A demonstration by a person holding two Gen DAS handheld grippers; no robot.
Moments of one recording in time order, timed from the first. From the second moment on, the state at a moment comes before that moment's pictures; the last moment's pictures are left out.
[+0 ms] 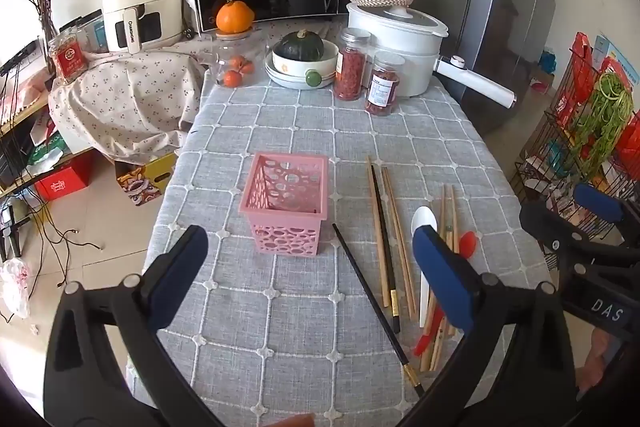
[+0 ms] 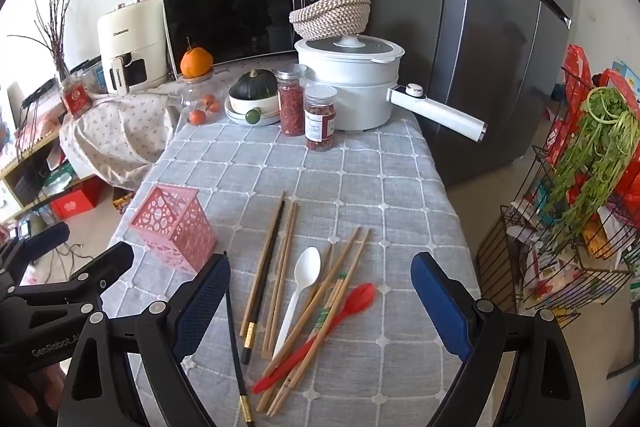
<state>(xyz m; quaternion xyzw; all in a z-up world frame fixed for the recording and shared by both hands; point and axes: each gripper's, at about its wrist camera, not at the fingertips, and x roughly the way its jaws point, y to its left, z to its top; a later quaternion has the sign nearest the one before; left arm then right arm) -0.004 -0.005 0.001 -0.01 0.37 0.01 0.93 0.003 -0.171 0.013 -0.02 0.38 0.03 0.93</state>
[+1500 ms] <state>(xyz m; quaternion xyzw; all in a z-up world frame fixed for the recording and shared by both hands) 0.002 -0.004 -0.013 -0.03 0.41 0.00 0.91 0.005 -0.171 0.006 -0.01 0.38 0.04 0.92</state>
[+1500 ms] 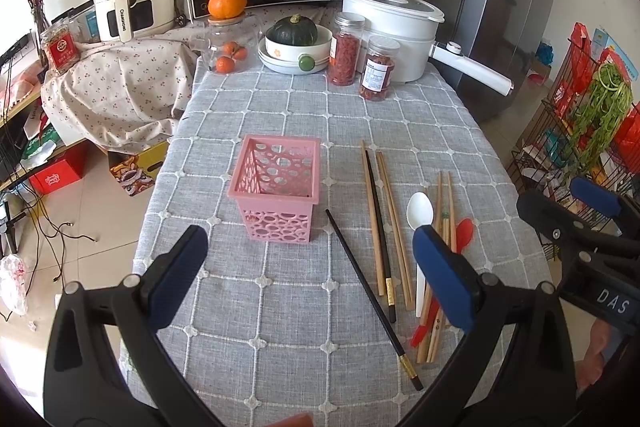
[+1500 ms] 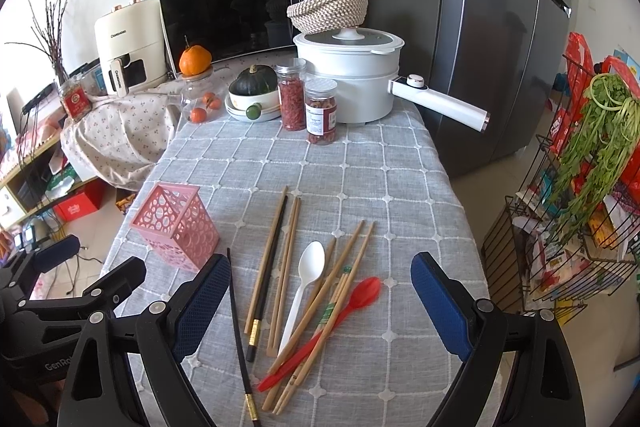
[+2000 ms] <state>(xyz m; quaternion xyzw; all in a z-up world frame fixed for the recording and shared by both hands) 0.002 -0.005 -0.013 -0.03 0.41 -0.01 0.91 0.005 -0.171 0.005 -0.01 0.39 0.04 0.92</state>
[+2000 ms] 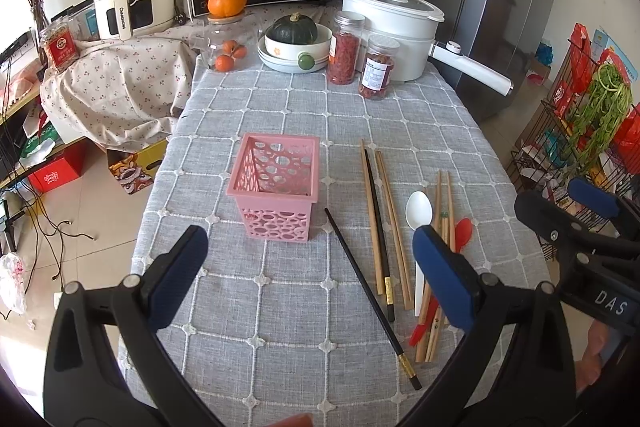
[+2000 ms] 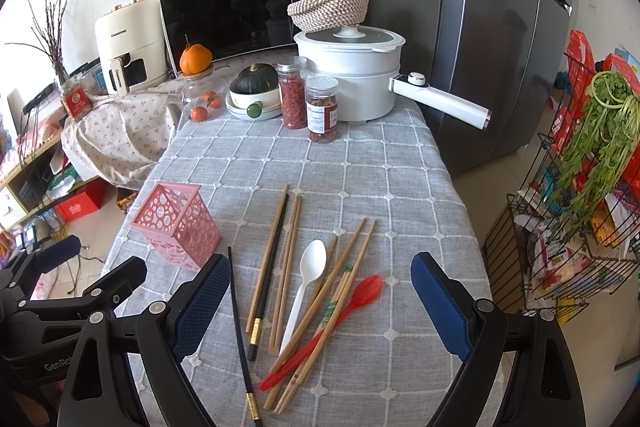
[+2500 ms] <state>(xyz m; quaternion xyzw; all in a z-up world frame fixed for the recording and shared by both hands) 0.001 -0.005 -0.013 -0.03 0.41 -0.01 0.91 0.005 -0.171 0.004 -0.01 0.39 0.04 0.92</state>
